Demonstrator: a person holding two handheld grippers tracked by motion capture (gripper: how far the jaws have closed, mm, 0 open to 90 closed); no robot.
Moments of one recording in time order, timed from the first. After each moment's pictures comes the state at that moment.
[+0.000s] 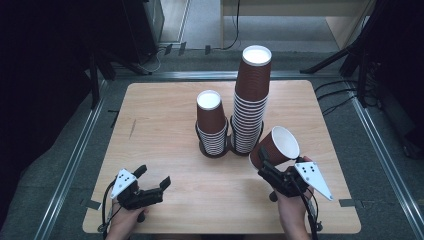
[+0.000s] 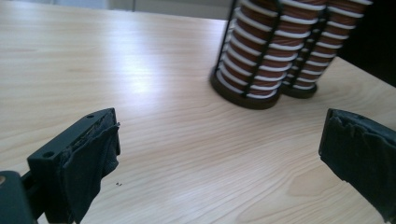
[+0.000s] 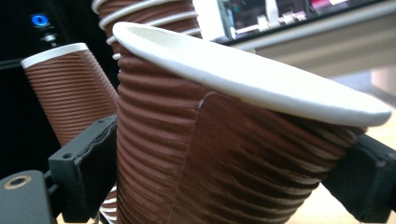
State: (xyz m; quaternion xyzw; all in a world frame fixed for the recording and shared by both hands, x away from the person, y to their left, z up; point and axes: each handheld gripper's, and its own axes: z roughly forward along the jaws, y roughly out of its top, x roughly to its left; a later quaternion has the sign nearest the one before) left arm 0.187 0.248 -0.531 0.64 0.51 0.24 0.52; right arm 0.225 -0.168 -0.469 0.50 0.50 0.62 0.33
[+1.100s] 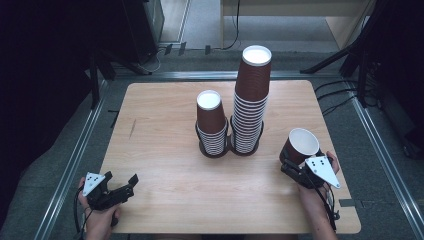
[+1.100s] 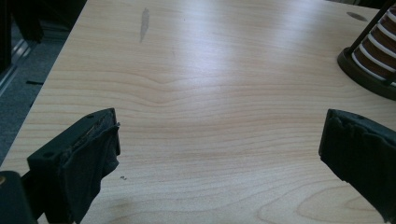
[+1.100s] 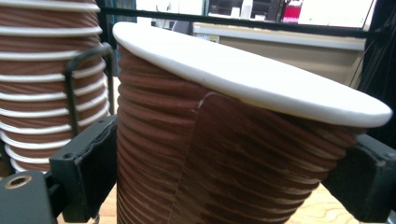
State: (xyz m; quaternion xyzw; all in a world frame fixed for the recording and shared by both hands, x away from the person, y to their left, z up) left arm 0.184 0.323 -0.548 0.59 0.62 0.28 0.44; right arm 0.271 -0.239 -0.529 0.46 0.59 0.50 0.44
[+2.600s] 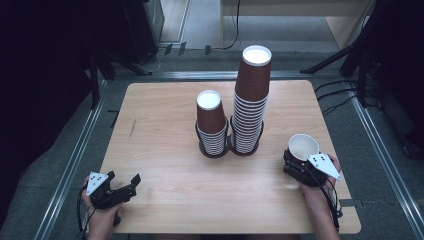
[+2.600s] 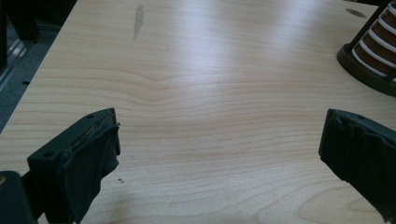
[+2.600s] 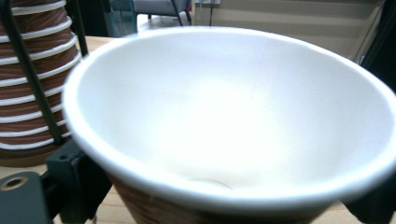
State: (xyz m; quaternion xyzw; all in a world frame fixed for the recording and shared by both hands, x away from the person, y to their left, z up) left arm 0.187 0.318 -0.553 0.60 0.61 0.28 0.44; right arm 0.282 -0.252 -0.543 0.51 0.62 0.46 0.39
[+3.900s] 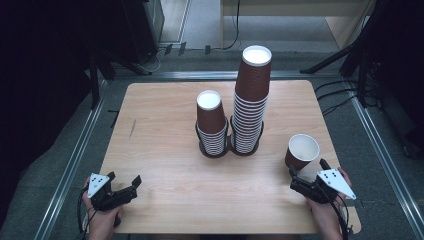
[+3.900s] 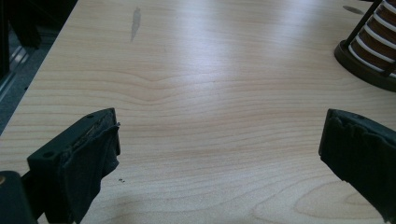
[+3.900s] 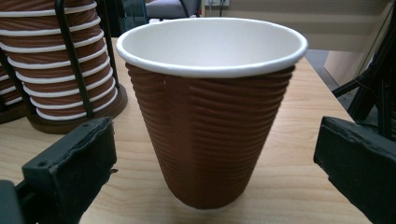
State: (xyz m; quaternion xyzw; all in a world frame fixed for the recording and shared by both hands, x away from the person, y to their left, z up) left arm 0.183 0.315 -0.553 0.60 0.60 0.29 0.44; right arm 0.239 -0.271 -0.545 0.50 0.62 0.48 0.37
